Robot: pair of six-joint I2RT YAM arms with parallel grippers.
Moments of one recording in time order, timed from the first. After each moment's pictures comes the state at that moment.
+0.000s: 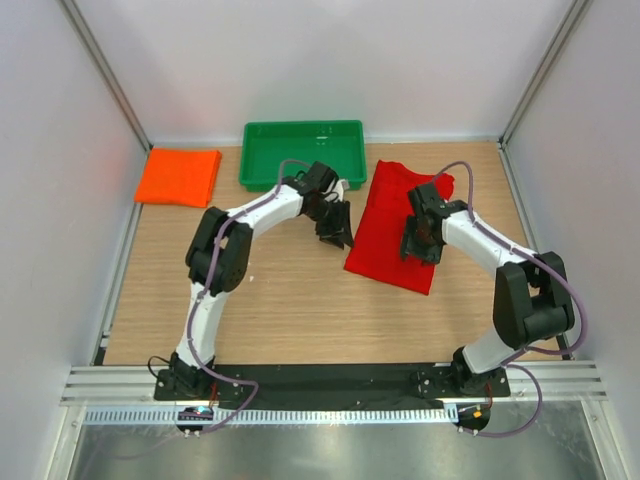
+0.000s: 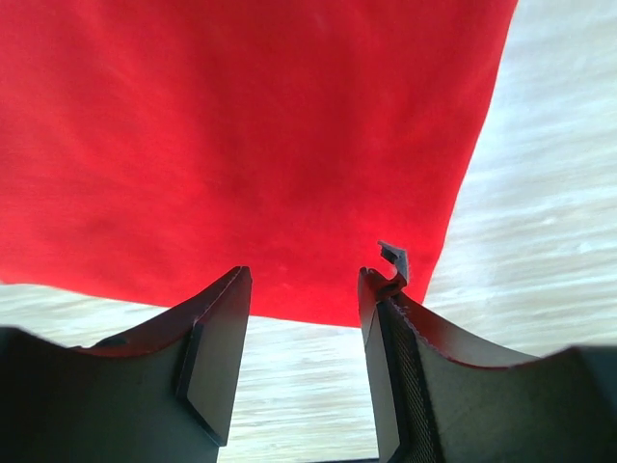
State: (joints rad) left arm -0.60 2.18 1.73 -0.65 0.52 -0.51; right arm 0.29 1.56 1.08 -0.75 0.12 0.53
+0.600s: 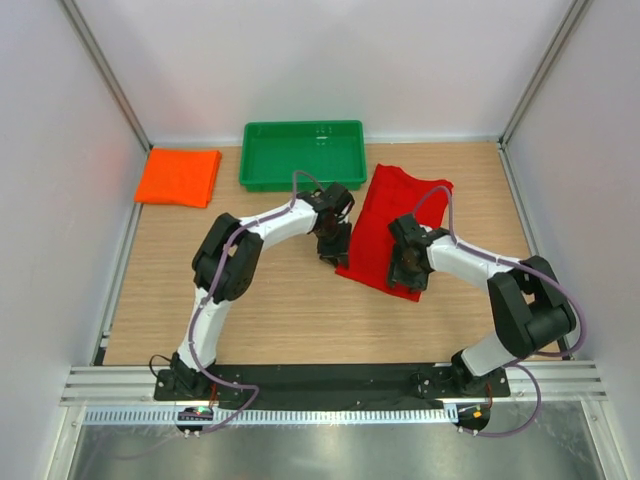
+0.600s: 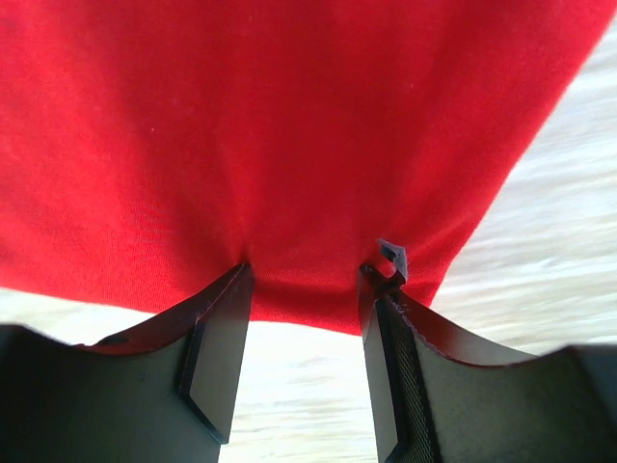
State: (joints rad) left arm -0.71 2.23 1.73 -0.74 0.25 -0.58; right arm 0.41 1.55 0.85 -0.62 0.13 0.65
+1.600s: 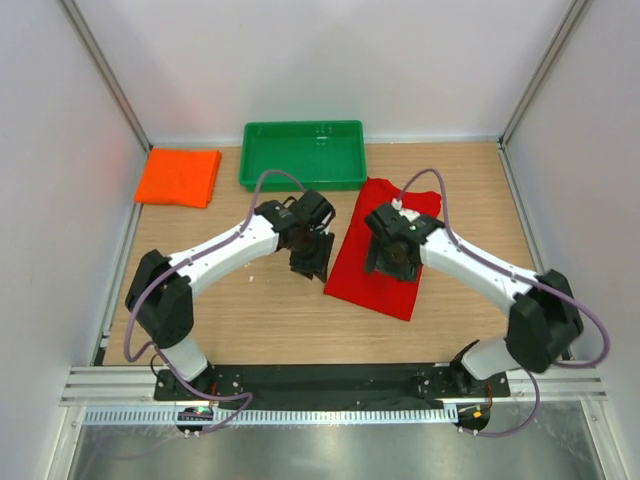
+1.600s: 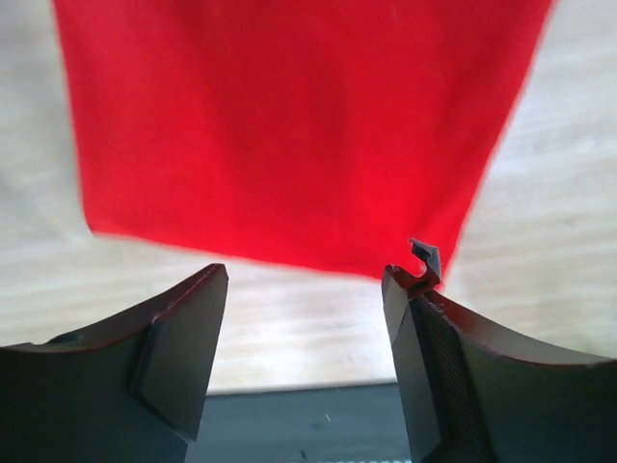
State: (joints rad) left arm -0.79 1.71 1.36 -0.89 0.14 -0.50; right arm 0.66 1.37 1.01 -0.90 0.21 0.88
